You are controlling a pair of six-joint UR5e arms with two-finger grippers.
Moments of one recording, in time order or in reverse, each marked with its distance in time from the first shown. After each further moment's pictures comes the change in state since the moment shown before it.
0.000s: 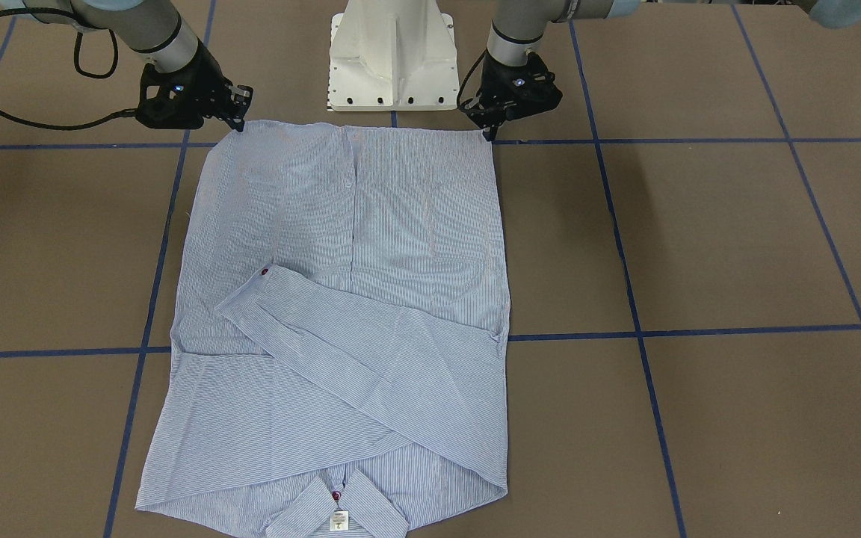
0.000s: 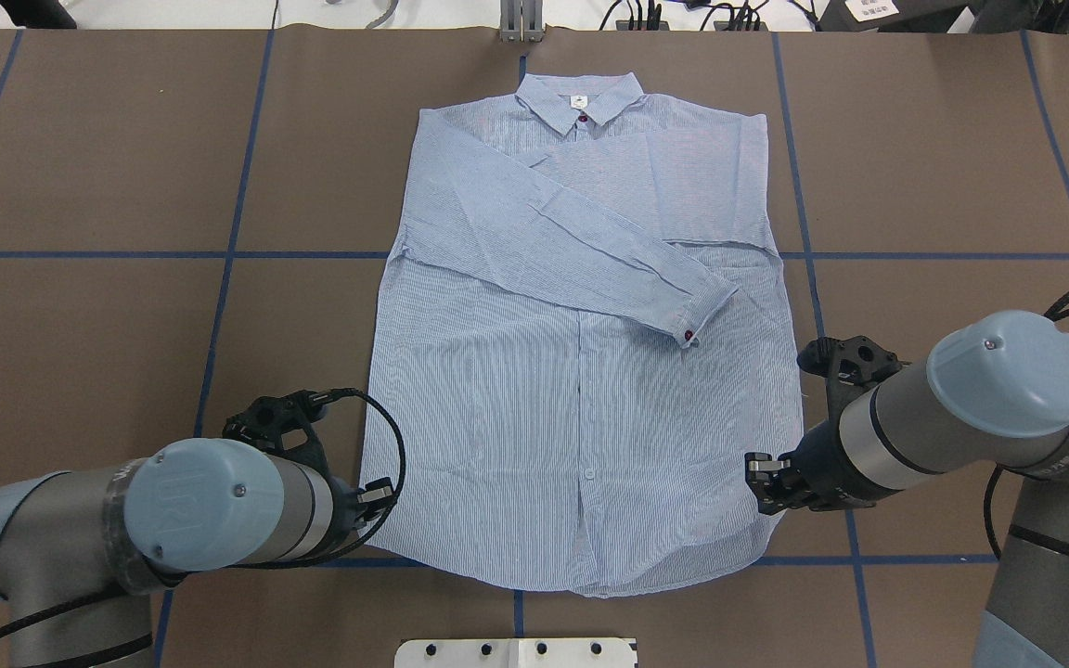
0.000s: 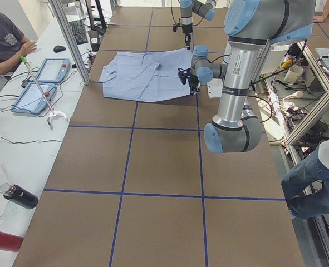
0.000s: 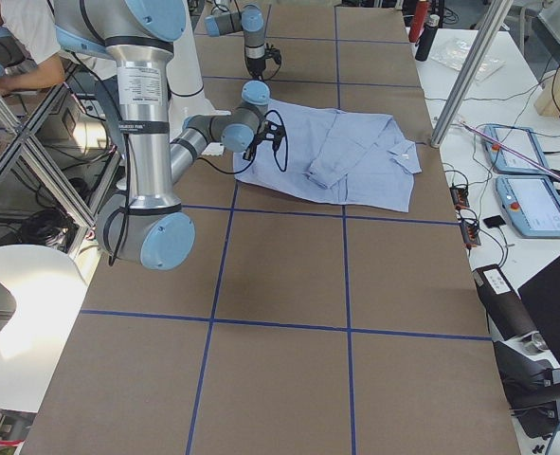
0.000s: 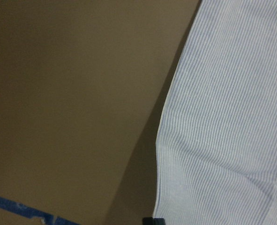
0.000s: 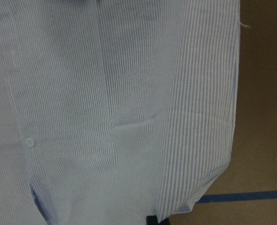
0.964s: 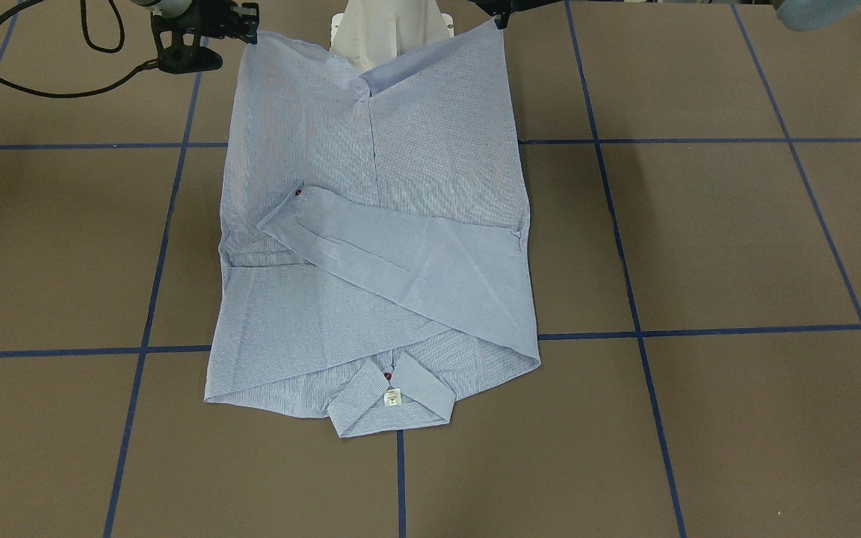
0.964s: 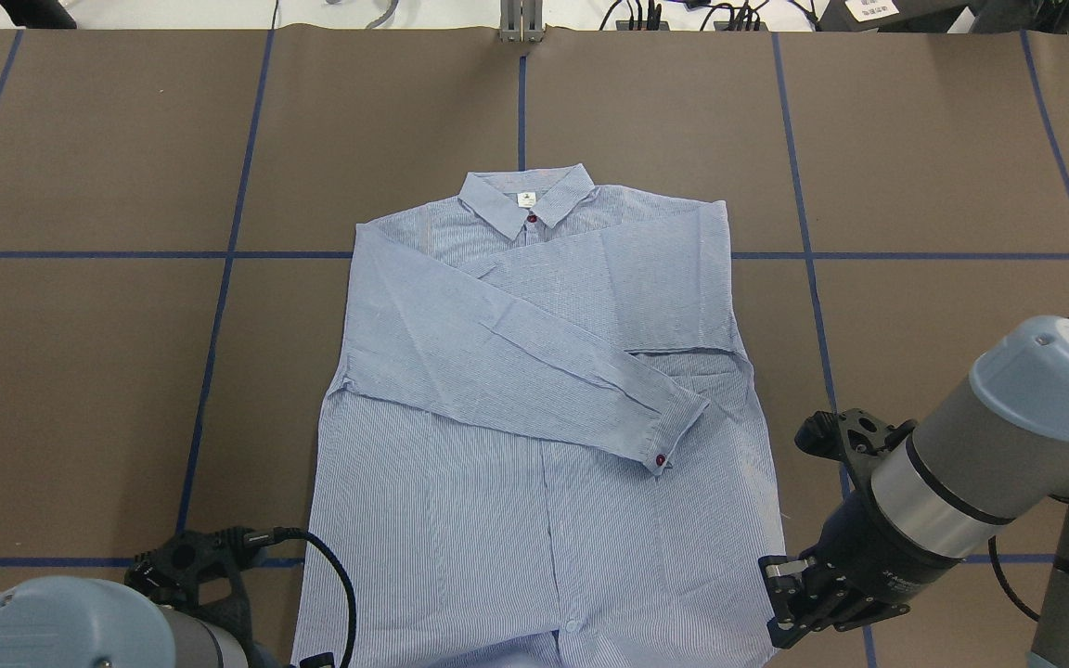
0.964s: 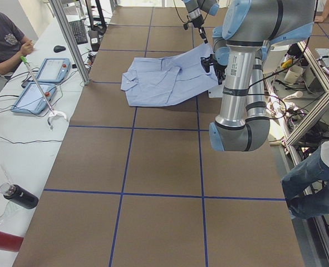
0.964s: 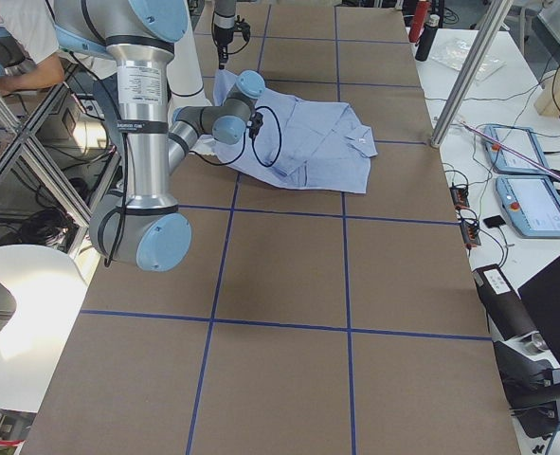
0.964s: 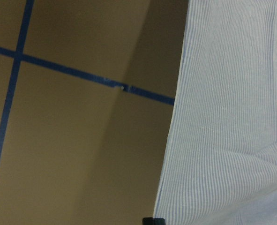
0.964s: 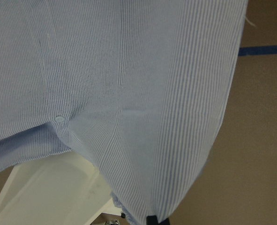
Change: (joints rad) left arm 0.199 -0.001 -0.321 0.372 -0.104 -0.075; right arm -0.024 -0.031 0.088 0.001 0.339 -0.002
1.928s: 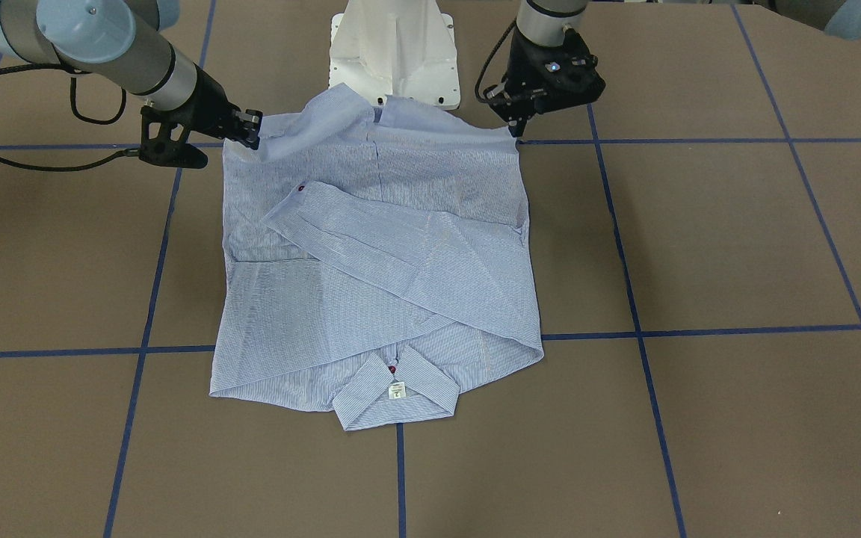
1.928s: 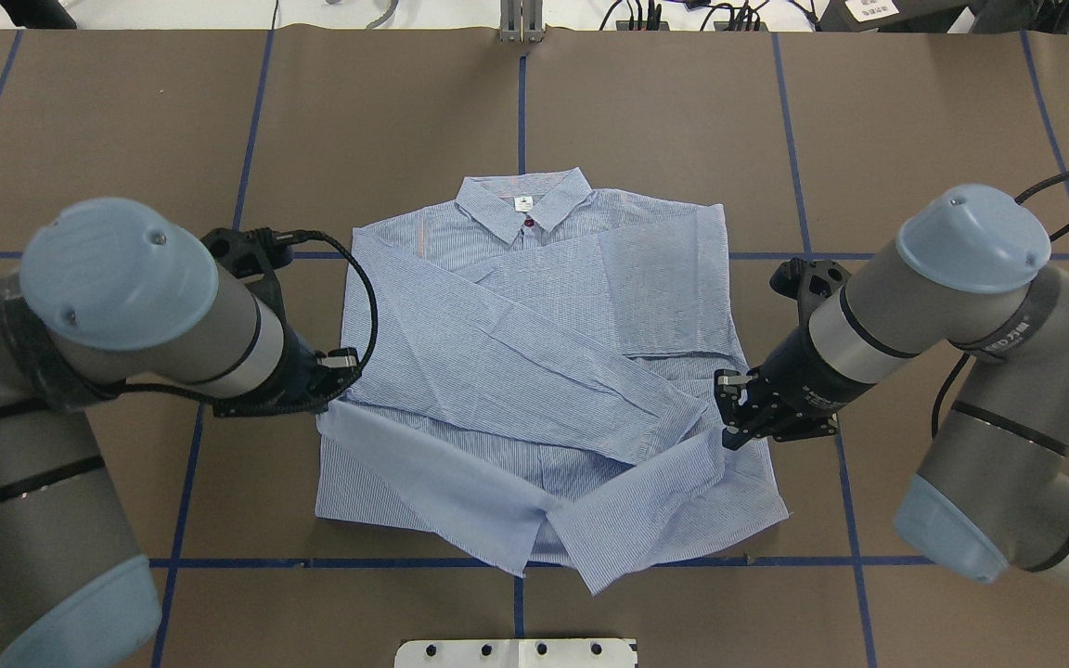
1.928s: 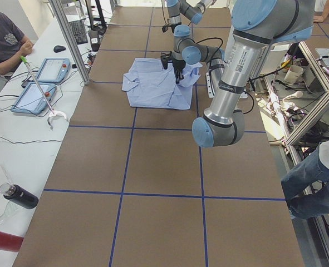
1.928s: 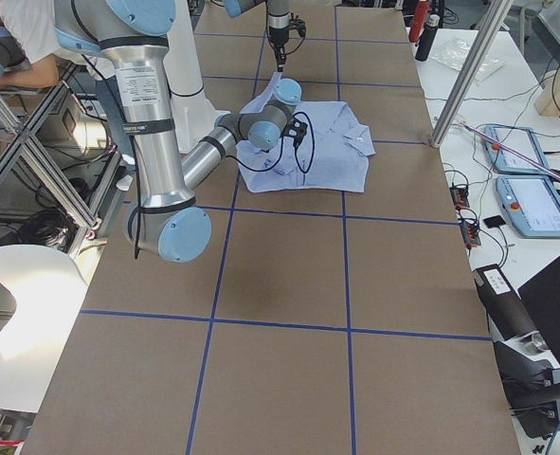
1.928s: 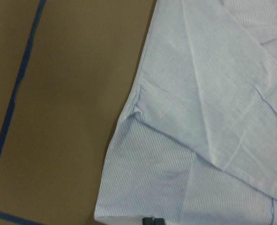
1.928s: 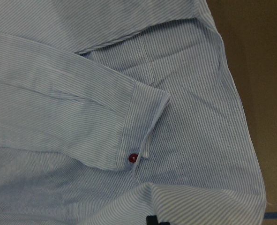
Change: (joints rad) left arm -0.515 -0.139 0.331 -0.159 -0.111 0.402; right arm 0.211 0.218 -0.289 -0.004 -0.116 -0.015
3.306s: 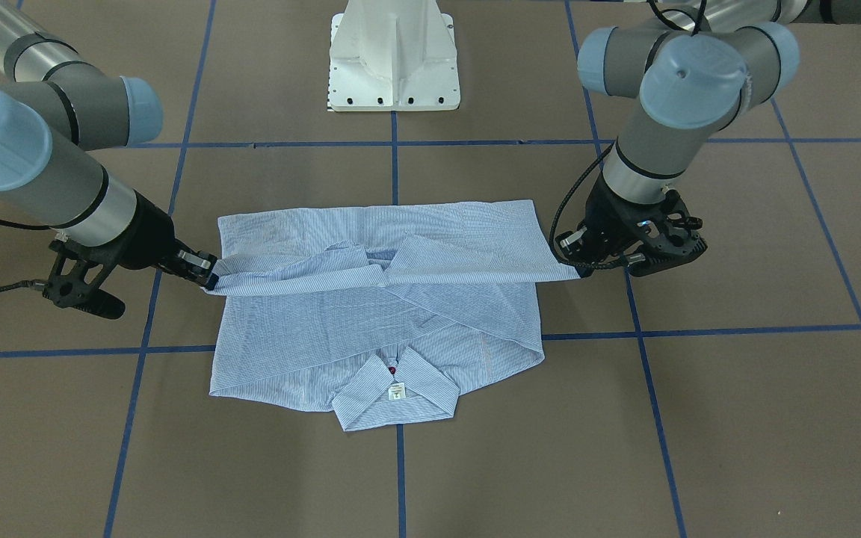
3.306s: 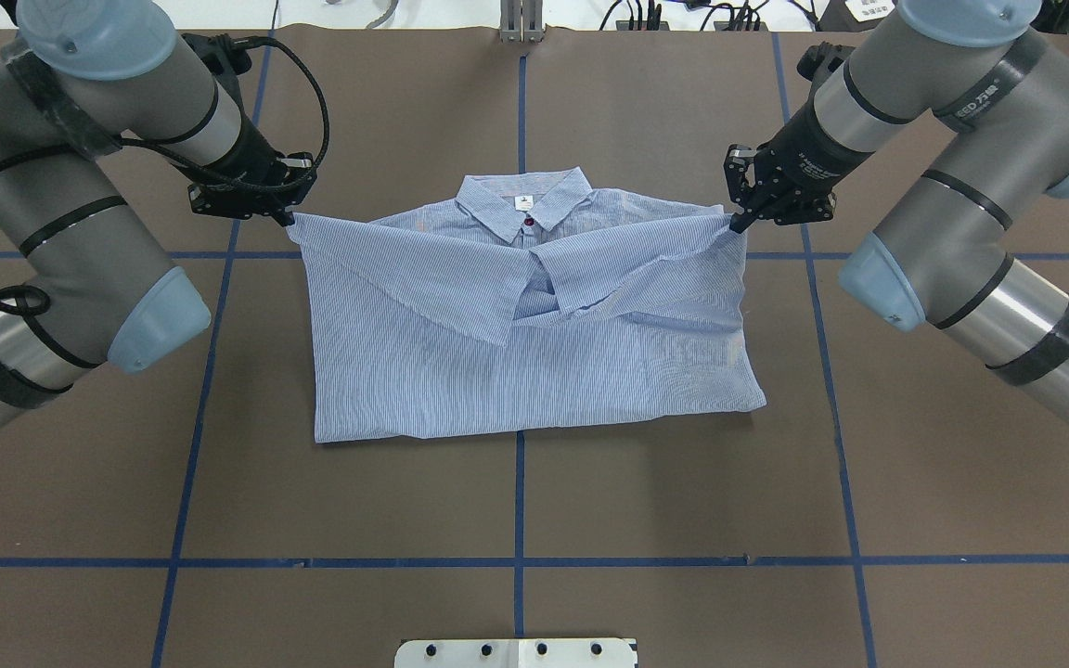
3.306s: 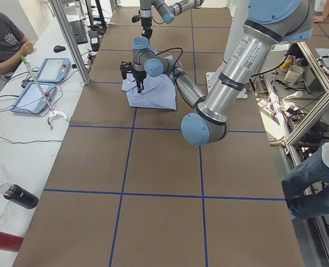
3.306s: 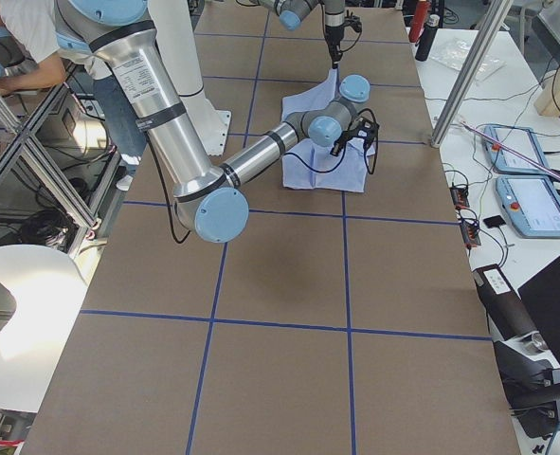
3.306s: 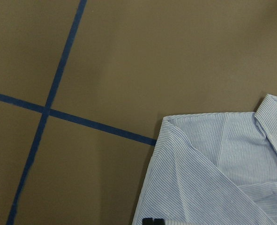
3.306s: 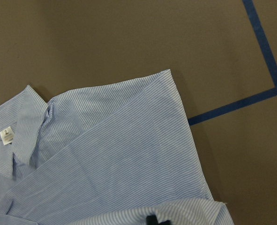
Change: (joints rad) left arm -0.291 -0.104 0.420 -0.286 -0.140 0.204; right arm 0.272 0.277 -0.365 0.005 -0.004 -0.086
